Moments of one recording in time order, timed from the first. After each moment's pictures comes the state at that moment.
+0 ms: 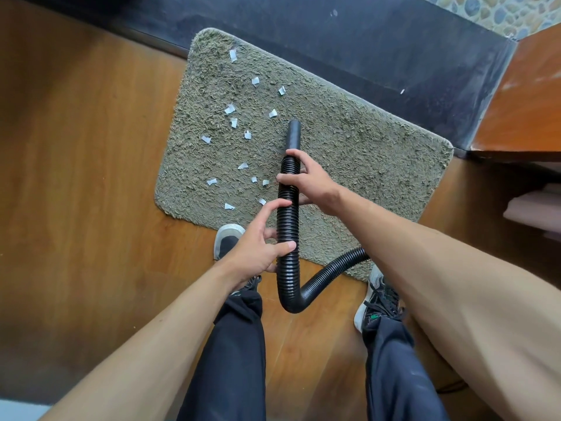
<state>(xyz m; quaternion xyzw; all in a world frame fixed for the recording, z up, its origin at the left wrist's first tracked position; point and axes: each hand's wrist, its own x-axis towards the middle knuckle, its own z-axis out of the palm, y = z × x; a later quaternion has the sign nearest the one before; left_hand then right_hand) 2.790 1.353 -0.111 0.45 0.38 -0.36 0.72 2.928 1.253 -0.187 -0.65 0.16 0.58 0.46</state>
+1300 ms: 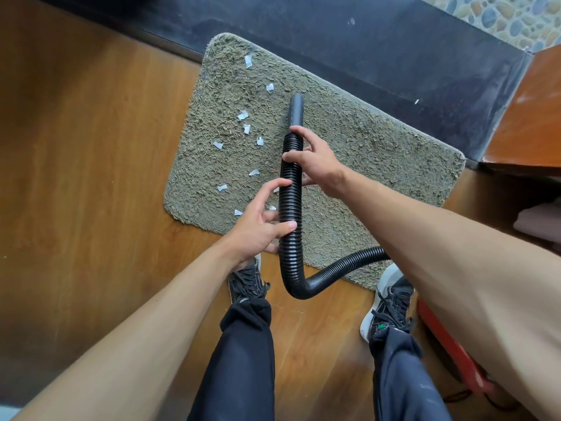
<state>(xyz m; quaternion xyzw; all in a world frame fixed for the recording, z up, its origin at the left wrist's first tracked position) 2.818 1.397 -0.124 0.42 0.39 -0.33 0.75 2.961 1.300 -0.190 -0.68 0.15 0.54 0.47</state>
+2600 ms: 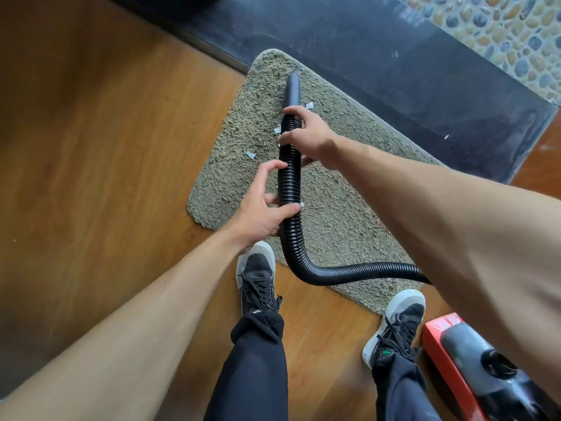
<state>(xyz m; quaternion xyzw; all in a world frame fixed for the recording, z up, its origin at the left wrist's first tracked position) 2.826 1.463 -0.132 0.49 0.41 -0.25 0.73 2.990 1.411 -0.193 -0.76 -0.01 0.56 0.34</state>
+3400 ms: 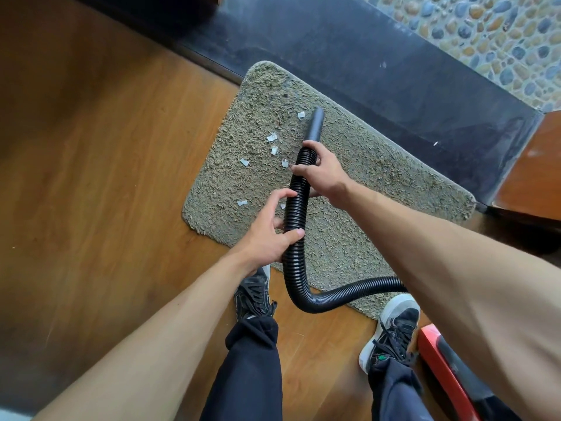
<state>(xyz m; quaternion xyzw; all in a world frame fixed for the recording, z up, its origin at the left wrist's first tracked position) 2.819 1.430 -0.129 0.50 0.39 -0.30 0.71 2.968 1.351 -0.192 -0.74 0.10 0.53 0.40</state>
